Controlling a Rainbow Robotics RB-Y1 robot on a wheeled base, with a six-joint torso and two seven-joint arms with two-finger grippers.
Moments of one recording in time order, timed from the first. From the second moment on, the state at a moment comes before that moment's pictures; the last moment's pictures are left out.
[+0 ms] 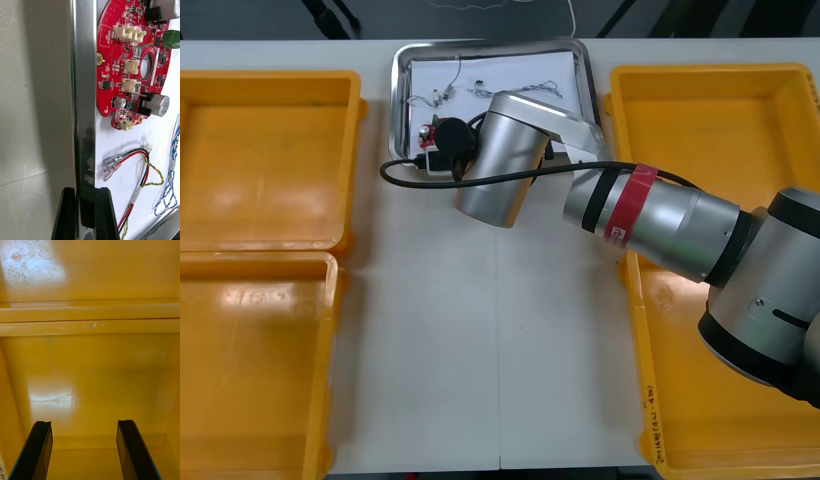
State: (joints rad) right arm -1.16 -0.25 0.98 -1.15 -0.25 1.15 1.99; left arm -0.08 0.86 0.44 -2.13 0.96 1.91 -1.40
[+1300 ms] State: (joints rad) right arm -1.16 -0.27 0.85 -1.47 -0.41 1.53 2.02; left arm -0.08 0.86 0.44 -2.13 0.96 1.91 -1.40
